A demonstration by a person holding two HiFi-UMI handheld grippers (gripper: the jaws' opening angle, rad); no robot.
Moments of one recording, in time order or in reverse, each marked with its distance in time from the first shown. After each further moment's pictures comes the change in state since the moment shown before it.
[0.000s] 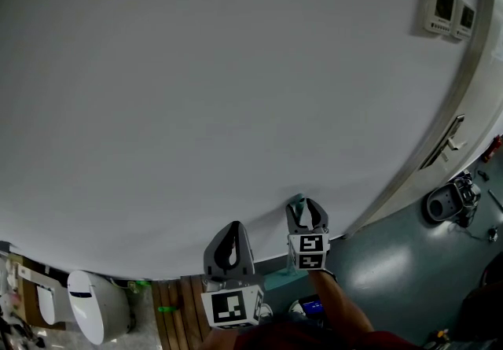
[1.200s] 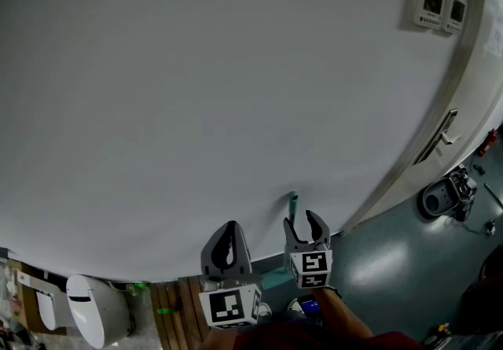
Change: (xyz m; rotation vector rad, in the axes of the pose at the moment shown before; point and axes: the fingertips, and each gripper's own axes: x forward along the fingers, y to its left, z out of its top) left arm 0.001 -0.008 -0.003 -0.005 0.006 -0.009; right arm -0.056 0.007 0.006 0.019 -0.021 0.021
